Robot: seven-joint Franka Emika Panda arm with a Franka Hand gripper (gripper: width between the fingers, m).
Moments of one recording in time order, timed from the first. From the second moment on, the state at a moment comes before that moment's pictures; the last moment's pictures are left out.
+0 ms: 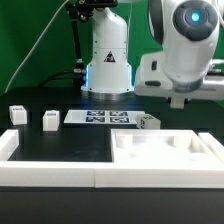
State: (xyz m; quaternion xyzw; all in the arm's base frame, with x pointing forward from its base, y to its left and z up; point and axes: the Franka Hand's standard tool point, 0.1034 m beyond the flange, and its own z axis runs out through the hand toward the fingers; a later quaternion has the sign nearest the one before) arm 0.364 0.134 0.072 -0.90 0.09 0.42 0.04
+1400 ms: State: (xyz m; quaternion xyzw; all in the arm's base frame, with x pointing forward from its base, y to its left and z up) arm 0.419 0.113 0.084 -0.99 -0.01 -0.10 0.04
